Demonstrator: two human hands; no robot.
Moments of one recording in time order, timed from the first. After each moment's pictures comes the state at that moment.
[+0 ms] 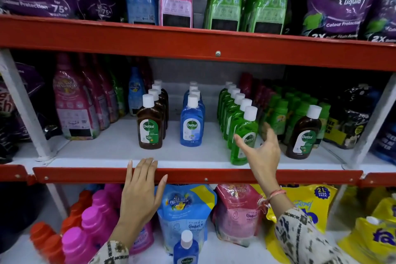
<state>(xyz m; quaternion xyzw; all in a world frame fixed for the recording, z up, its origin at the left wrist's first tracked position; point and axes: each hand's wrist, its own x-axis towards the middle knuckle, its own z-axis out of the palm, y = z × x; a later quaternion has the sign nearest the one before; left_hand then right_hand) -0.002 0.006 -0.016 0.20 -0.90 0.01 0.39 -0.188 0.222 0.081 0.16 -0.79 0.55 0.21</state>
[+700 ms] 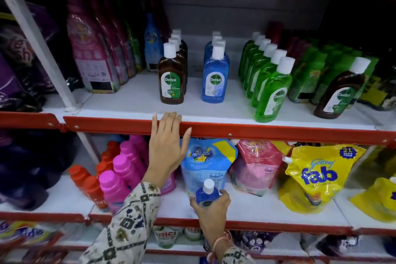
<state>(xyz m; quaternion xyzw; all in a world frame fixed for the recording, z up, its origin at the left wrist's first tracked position) -0.003 0.004 -0.015 0.20 -0.89 0.00 0.40 -0.015 0.156 -0.169 0.06 -0.84 0.54 -0.08</state>
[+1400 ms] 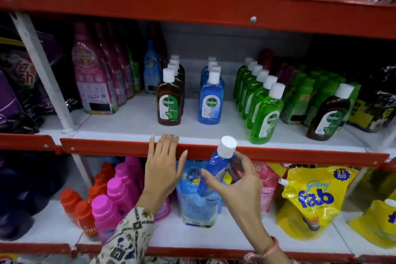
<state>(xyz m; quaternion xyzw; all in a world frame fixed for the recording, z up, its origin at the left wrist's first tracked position) -0.004 0.002 -0.014 0.19 -0.89 -0.01 0.41 -0.049 0.192 0.013 0.23 -0.73 0.64 0.07</state>
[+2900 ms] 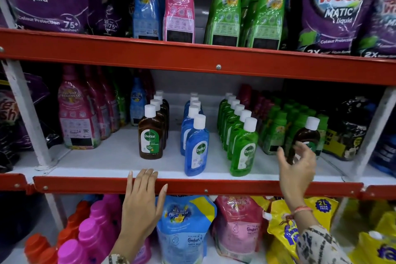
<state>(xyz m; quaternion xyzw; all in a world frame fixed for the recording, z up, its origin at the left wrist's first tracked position) -0.005 0.010 -0.017 0.22 -0.89 -0.01 0.39 -0.228 0.274 0.067 0.09 -0.74 0.57 0.34</state>
